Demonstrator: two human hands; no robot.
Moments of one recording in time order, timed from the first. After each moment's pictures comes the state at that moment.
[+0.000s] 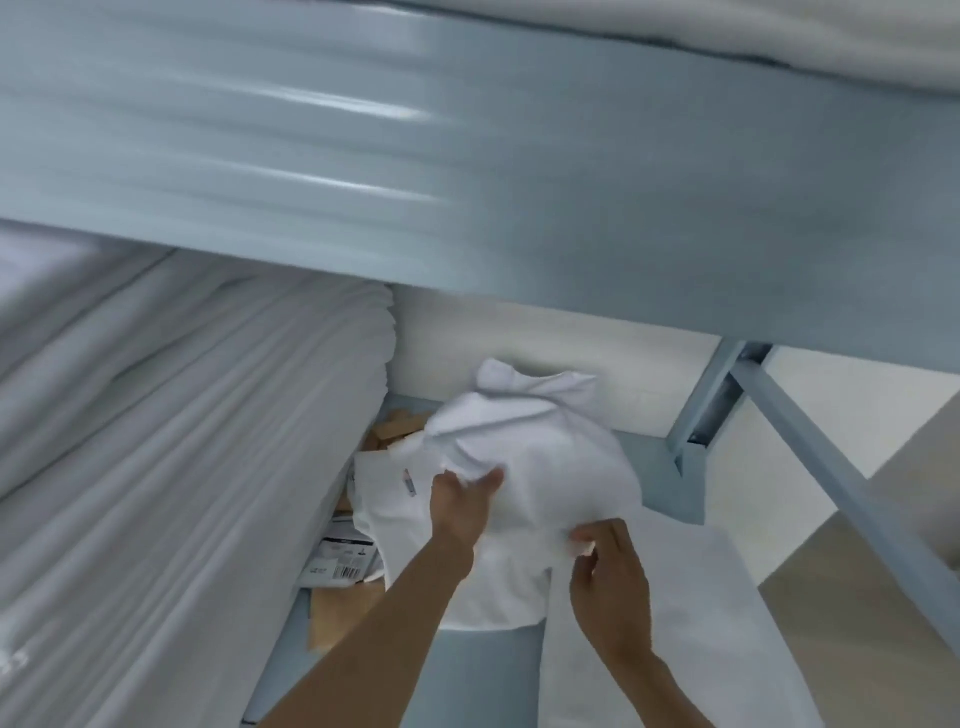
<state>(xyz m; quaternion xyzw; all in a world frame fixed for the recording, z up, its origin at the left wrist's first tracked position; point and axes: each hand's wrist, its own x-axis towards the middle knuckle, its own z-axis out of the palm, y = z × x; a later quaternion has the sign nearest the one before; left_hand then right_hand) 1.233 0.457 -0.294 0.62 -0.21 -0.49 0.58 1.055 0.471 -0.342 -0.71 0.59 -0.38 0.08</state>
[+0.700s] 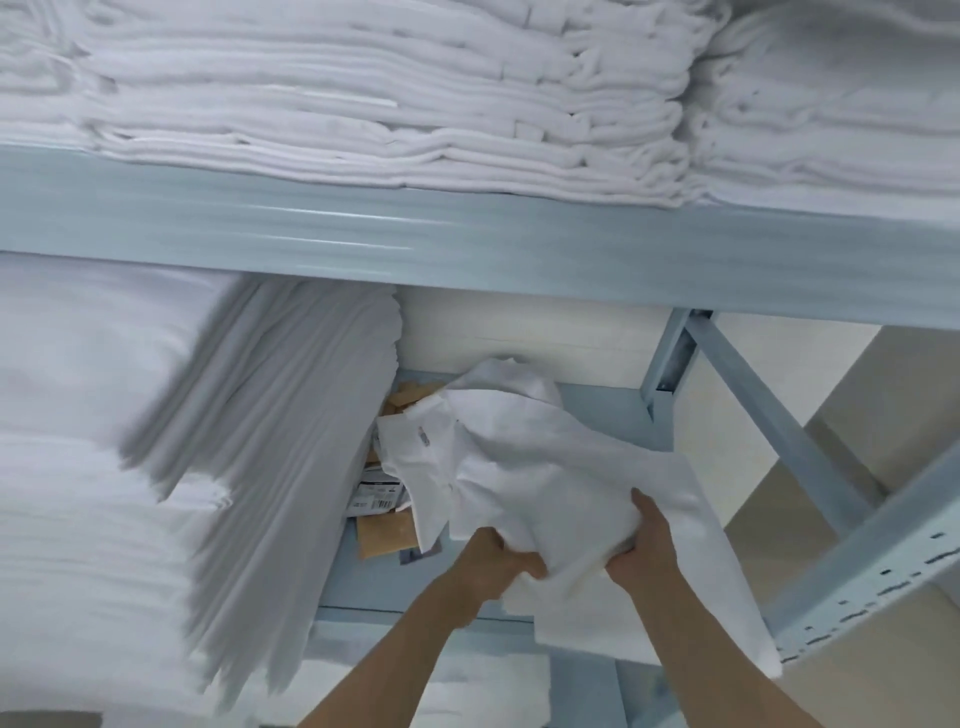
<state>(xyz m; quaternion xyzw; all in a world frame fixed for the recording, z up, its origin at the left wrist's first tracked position) 1.191 0.633 -0.266 0.60 -0.40 -0.62 0.32 1.007 0.564 -0.270 -0.10 0.47 -0.57 0.67</state>
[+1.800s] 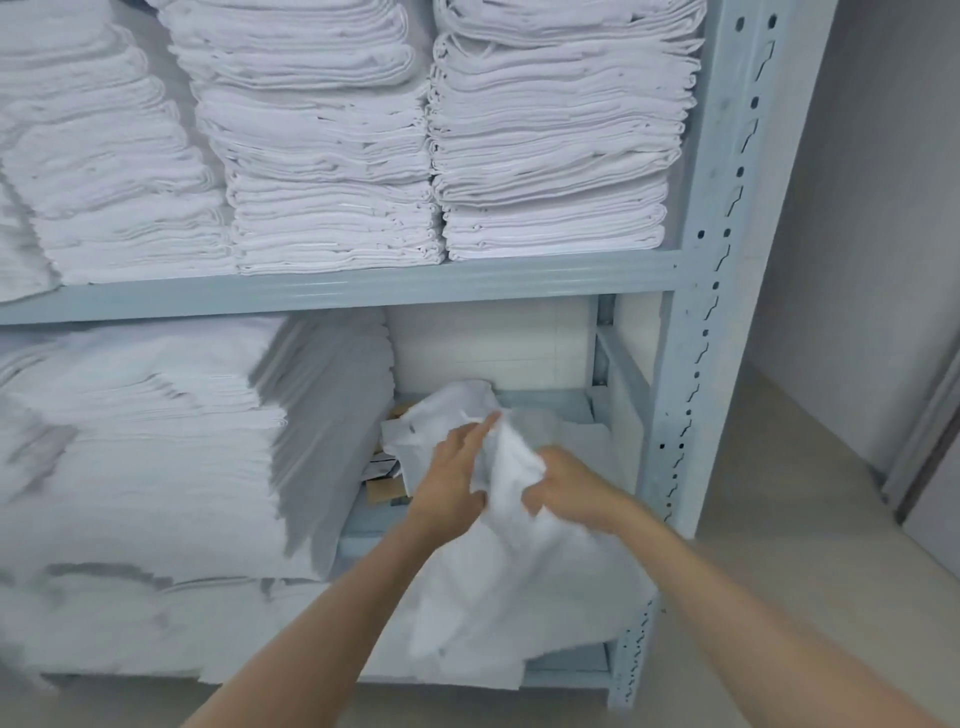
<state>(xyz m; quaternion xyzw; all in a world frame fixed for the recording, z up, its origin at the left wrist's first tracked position) 1.053 0.860 -0.113 0.60 -0.73 -0.13 0.30 0.868 0.822 -0.091 -0.73 0.46 -0.20 0.46</state>
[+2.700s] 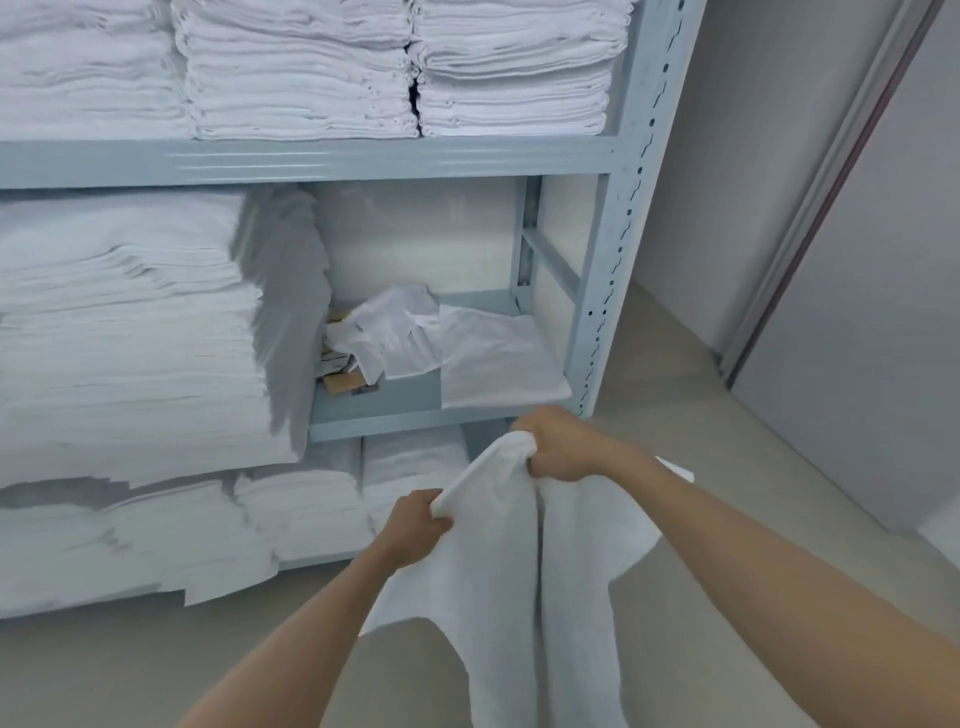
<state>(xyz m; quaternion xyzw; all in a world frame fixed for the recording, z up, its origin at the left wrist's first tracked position) 1.109 1.055 -0.250 0.65 -0.66 -0.34 0.18 0.884 1.019 -0.124 -0.82 0.52 -0.06 0.24</state>
